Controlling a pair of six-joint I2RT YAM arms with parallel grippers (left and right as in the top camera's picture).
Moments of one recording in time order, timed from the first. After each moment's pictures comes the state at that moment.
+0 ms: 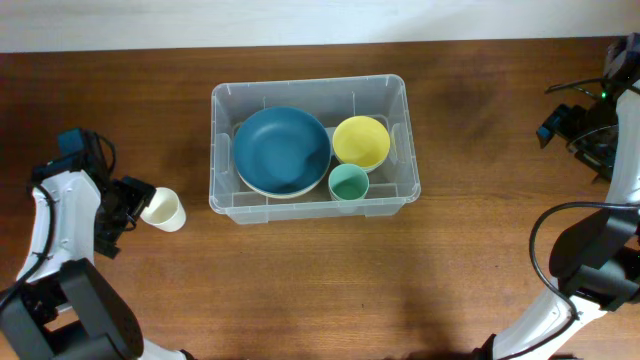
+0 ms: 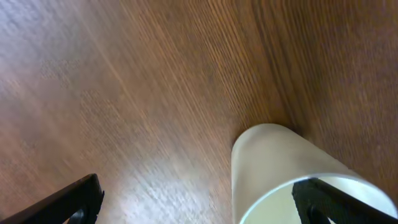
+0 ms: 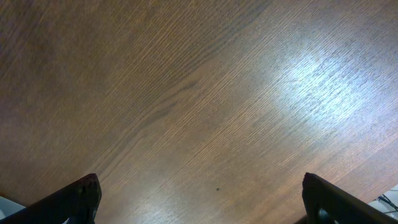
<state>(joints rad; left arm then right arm) 0.37 1.72 1.24 -1.02 -0.08 -0.75 -0.40 2.04 2.06 -1.55 0.09 0.42</state>
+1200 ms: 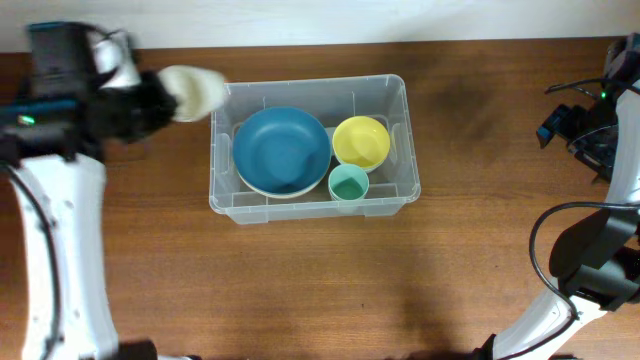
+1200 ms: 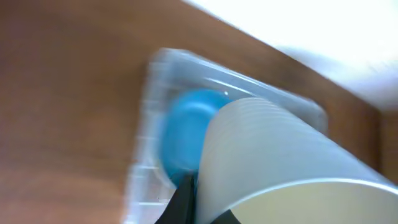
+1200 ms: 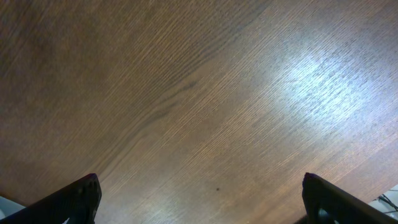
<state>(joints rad) 0.05 1.59 1.89 -1.17 0.35 -0.33 -0.40 2.04 2.06 -1.55 0.09 0.42</state>
